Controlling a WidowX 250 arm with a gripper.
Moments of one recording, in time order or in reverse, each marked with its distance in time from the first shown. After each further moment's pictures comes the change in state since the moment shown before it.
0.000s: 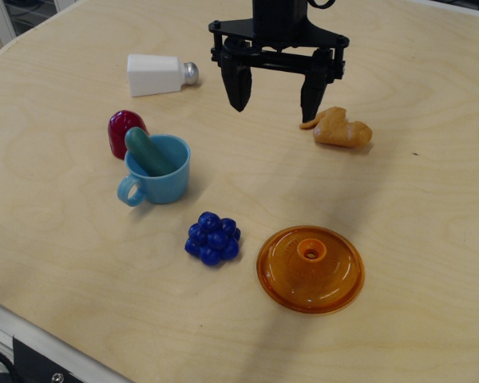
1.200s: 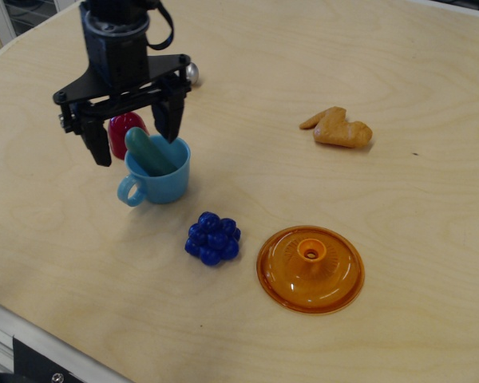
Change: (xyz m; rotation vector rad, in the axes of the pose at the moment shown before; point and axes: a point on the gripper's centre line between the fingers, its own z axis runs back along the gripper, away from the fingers) arm -0.054 0.102 -0.011 0.117 -0.083 0.891
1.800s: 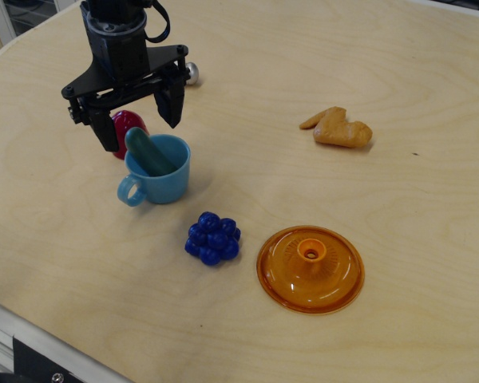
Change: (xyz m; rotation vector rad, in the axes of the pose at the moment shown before) arm 0.025 -0.012 -0.014 -0.053 -0.035 0.008
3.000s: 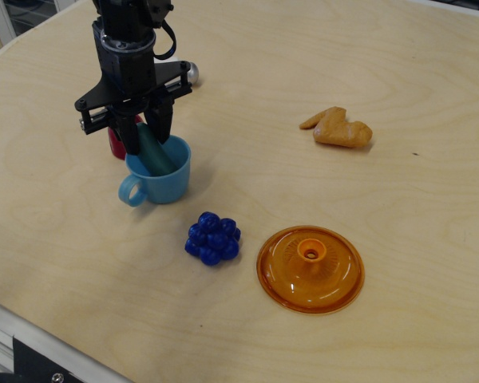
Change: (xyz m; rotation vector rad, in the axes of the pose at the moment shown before) arm 0.006 -0.007 -0.025 0.040 0.012 0.029
